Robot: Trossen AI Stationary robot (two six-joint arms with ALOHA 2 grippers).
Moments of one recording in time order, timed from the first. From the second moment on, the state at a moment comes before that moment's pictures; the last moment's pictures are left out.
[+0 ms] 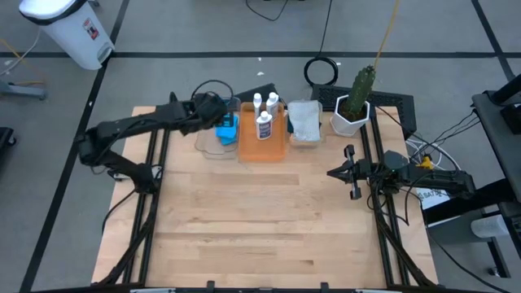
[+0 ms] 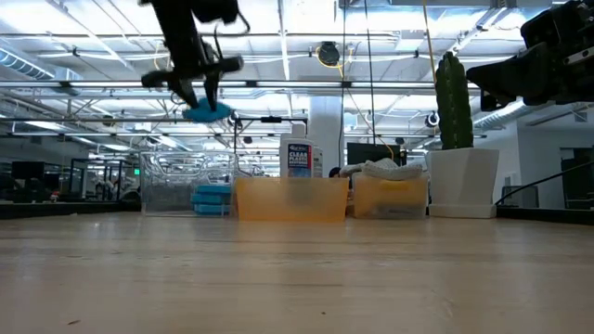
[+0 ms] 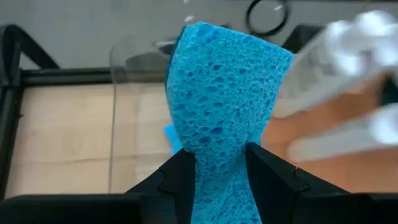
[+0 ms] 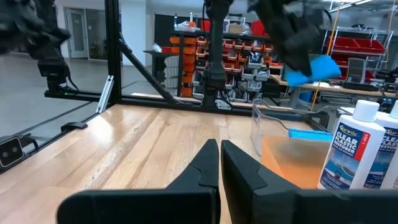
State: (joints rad) left arm 0.42 1.41 1.24 -0.86 -0.49 -0.95; right arm -0.10 0.03 0.02 0.08 -0.19 -0.07
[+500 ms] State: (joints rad) left arm 0.61 1.74 1.24 -0.70 -0.23 -0.79; right arm -0.11 0.03 0.01 0.08 -0.19 -0.07
